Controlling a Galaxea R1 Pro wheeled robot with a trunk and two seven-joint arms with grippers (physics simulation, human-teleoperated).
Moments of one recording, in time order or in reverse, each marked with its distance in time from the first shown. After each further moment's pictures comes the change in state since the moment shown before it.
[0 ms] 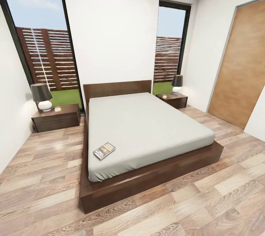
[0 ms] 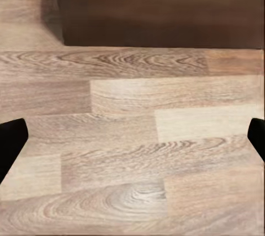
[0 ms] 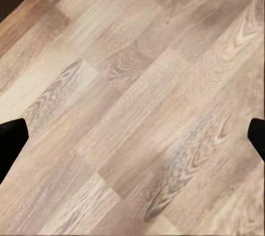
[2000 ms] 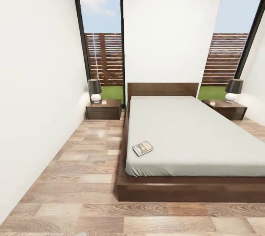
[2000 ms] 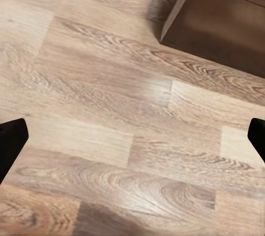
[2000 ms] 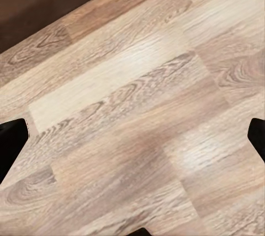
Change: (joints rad) left arm 0.006 -0.003 -0.004 0.006 -0.001 -0.001 -0.003; right arm 0.004 0.070 0.001 0.002 0.008 -0.001 -0.006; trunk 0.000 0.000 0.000
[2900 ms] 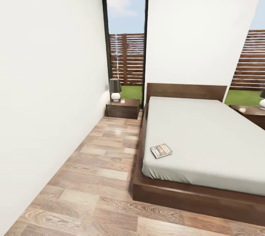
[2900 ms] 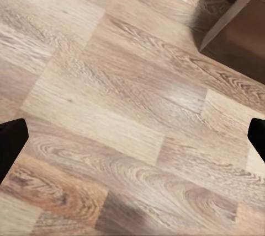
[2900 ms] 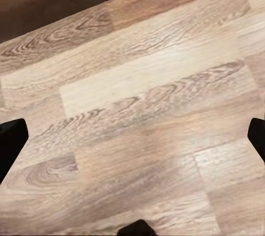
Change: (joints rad) left arm 0.000 -0.002 -0.001 0.003 -0.002 0.000 0.001; right arm 0.000 0.009 0.013 0.014 0.011 -0.001 -0.003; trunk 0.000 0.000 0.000
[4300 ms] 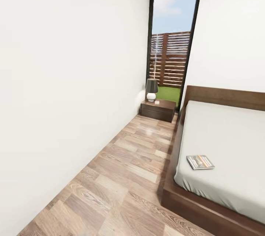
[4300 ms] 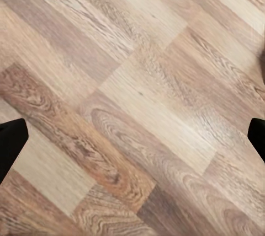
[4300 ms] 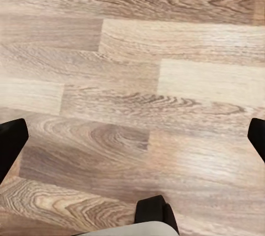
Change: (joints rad) left arm 0.000 -0.005 -0.001 0.002 0.001 0.000 -0.001; right arm 0.000 0.078 0.057 -0.012 0.124 0.008 0.013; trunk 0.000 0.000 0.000
